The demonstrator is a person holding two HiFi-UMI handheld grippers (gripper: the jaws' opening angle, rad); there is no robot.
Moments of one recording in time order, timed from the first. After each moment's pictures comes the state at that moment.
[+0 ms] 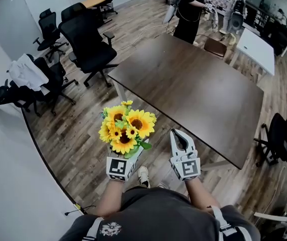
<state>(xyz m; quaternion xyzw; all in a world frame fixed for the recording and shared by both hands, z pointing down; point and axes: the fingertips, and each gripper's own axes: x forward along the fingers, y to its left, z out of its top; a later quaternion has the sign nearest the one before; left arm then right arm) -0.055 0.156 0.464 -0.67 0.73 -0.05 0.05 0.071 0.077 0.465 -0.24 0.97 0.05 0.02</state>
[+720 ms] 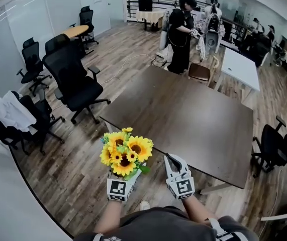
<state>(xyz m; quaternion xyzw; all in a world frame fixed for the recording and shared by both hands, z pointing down) -0.159 0.073 0.466 -0.72 0.69 -0.05 0.06 -0.033 0.012 0.471 -0.28 0.96 0.06 -0.02</state>
